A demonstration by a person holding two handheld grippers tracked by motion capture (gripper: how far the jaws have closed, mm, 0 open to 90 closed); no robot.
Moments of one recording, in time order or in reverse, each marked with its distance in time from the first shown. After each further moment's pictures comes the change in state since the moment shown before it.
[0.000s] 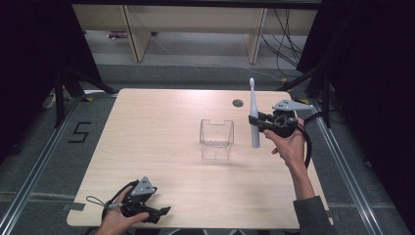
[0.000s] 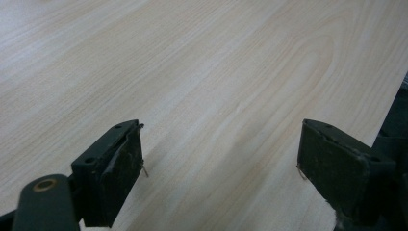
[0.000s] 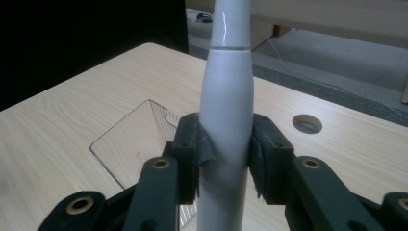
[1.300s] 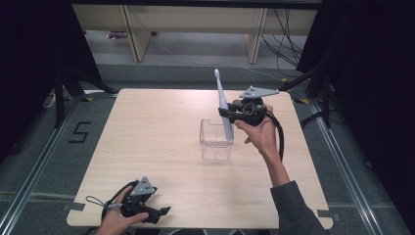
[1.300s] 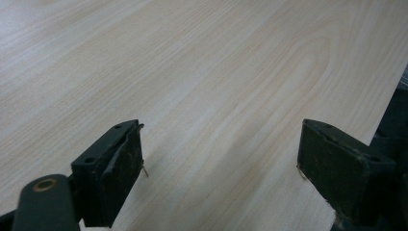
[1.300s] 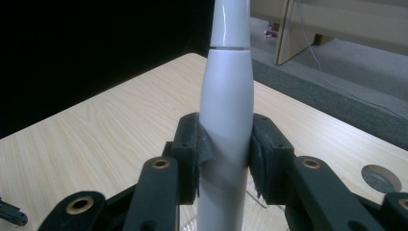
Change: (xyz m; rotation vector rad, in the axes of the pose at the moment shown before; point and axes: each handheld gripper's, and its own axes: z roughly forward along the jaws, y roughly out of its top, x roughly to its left) left arm 0.001 0.000 -0.002 0.000 0.007 0.020; right arm 0.049 0.044 0.054 0.009 0.143 -0.057
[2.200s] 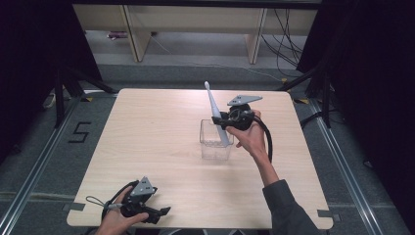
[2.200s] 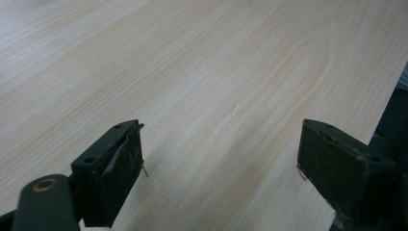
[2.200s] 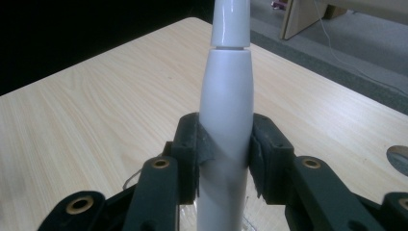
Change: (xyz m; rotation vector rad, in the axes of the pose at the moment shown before) left arm 0.000 0.000 0.000 0.001 0.000 0.000; right arm -0.002 -0.025 0.039 0.110 -0.009 -0.018
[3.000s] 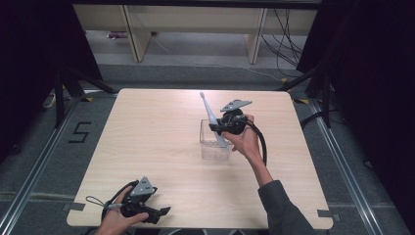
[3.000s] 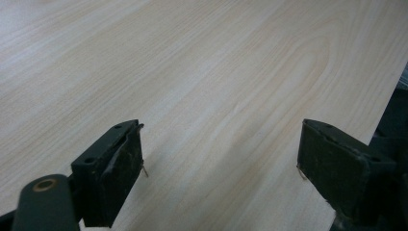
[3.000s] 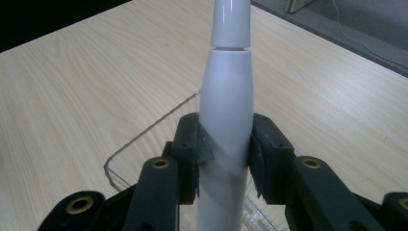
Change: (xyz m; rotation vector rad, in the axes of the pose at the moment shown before) left arm 0.000 0.000 0.000 0.001 -0.001 -0.002; right arm 0.003 -0.015 0.026 0.104 0.004 -0.003
